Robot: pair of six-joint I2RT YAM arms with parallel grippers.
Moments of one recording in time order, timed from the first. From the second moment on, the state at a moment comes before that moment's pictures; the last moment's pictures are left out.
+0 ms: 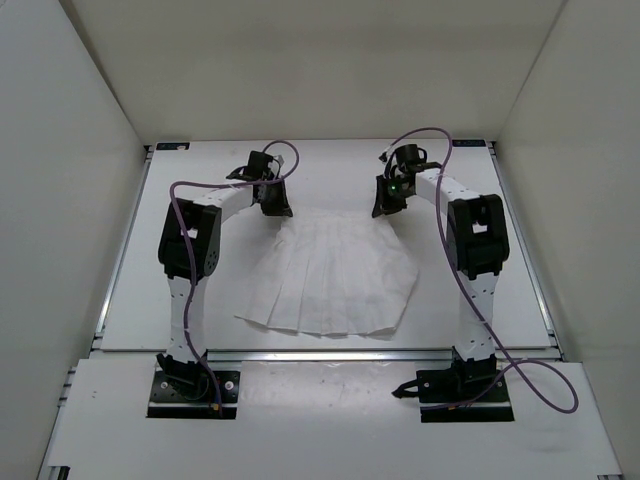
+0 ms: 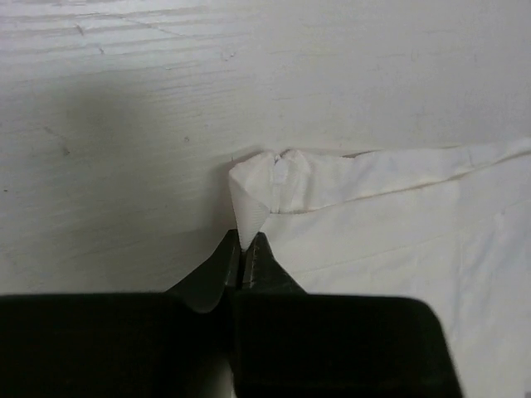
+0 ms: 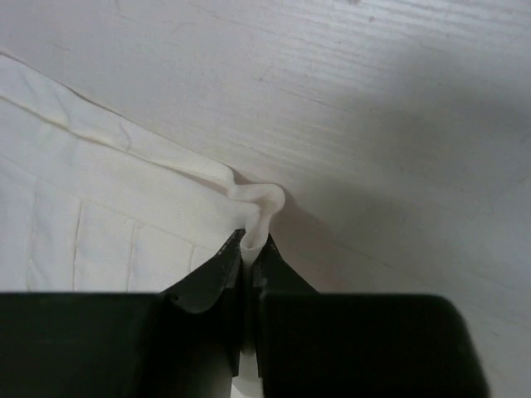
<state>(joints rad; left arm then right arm) -0.29 2.19 1.60 -0.35 0.25 -0.39 0.20 2.19 1.69 -0.55 -0.35 0.11</state>
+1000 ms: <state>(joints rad) -0.45 1.03 1.63 -0.37 0.13 -0.28 0.33 1.05 1.64 -0.40 -0.47 0.11</state>
